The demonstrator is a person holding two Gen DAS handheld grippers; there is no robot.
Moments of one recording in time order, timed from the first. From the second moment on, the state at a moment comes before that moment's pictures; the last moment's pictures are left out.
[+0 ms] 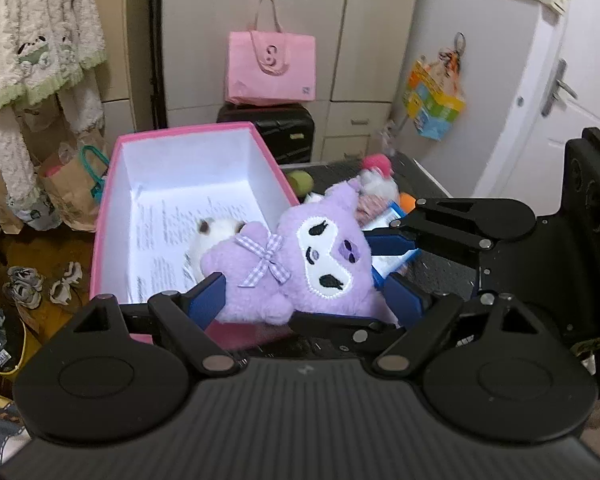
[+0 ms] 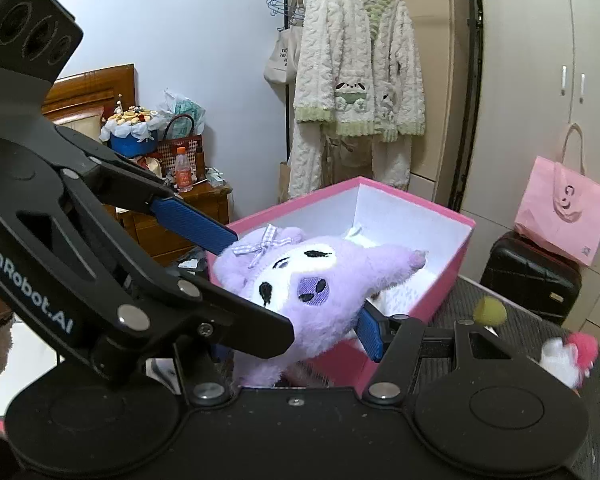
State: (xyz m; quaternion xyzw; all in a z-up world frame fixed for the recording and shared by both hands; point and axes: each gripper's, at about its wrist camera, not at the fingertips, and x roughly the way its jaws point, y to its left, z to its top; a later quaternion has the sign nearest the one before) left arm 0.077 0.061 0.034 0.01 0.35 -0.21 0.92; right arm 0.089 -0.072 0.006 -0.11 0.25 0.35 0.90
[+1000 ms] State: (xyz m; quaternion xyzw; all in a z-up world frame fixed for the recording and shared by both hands) left arm 0.314 0.115 -0.041 -0.14 0.45 -0.15 0.87; right arm 0.312 -0.013 -0.034 -0.16 0.37 0.33 0.86
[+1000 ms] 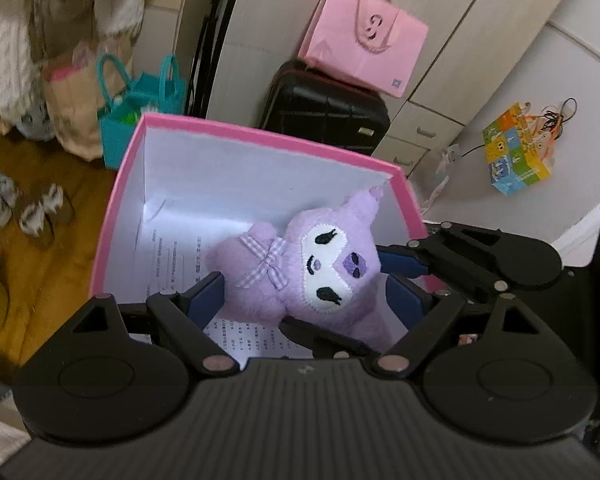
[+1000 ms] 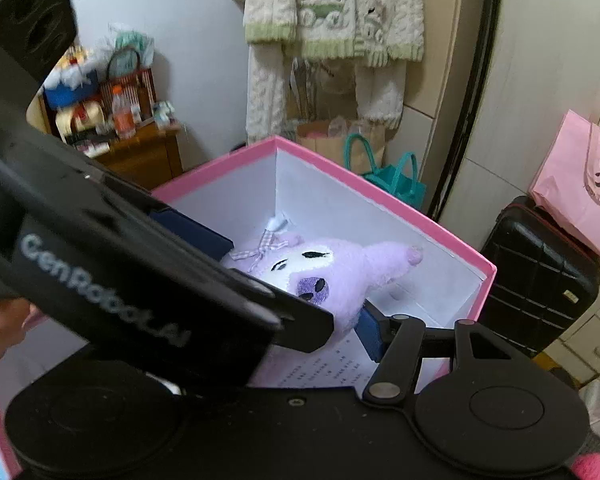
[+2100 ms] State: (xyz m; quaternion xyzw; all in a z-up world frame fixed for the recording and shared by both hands) left arm 0.171 0.098 0.047 0.02 0.36 -0.16 0.92; right arm 0.197 -0.078 0.039 -0.19 0.31 0.30 0.89
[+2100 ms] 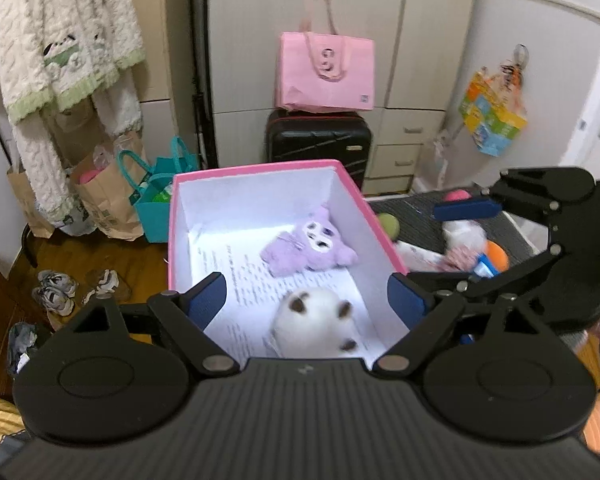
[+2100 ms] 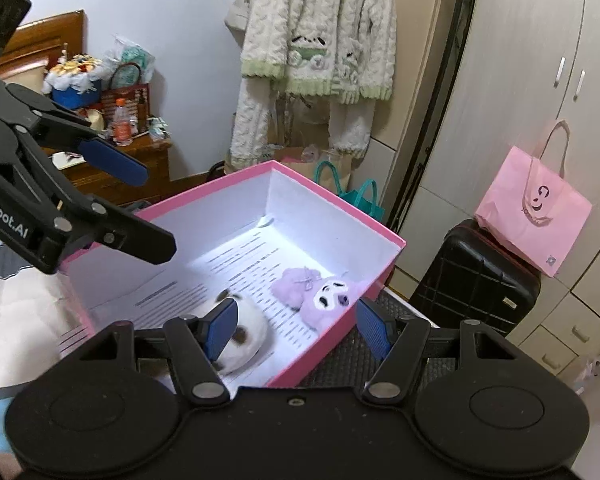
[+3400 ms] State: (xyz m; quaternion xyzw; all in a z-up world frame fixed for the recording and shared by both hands) left arm 0.086 -0.065 0.002 0.09 0.33 -0.27 0.90; right arm 0.089 -0.253 -0.007 -0.12 0.26 0.23 0.93
